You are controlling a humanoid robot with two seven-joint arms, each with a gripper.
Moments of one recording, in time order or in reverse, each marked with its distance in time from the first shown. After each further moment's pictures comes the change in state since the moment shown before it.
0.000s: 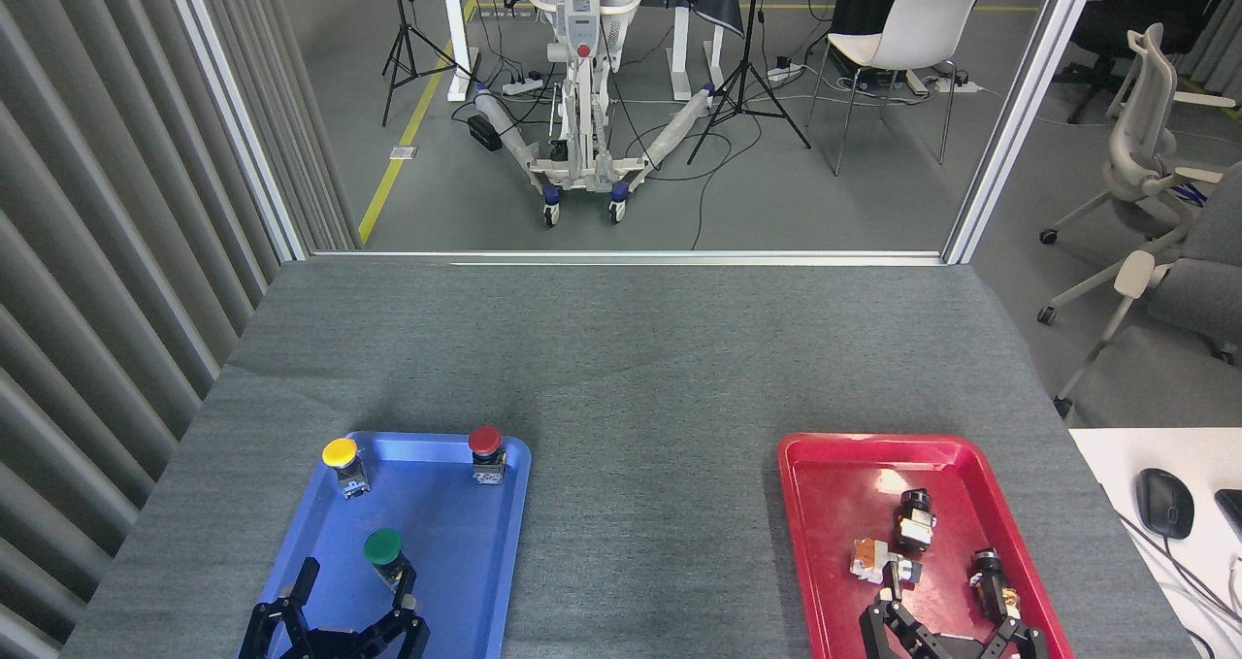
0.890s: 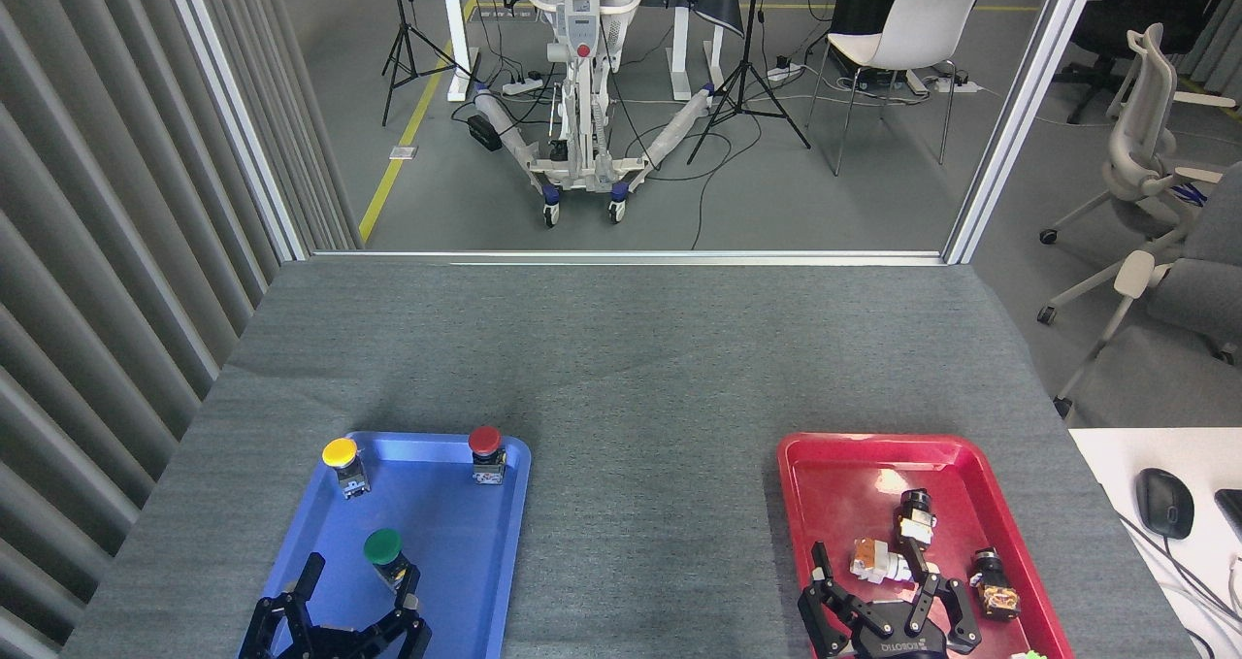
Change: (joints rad) left arm 0.002 0.015 -0.001 -0.011 0.021 -0.050 0.009; right arm -0.096 0.002 0.040 0.095 0.053 -0.153 0.049
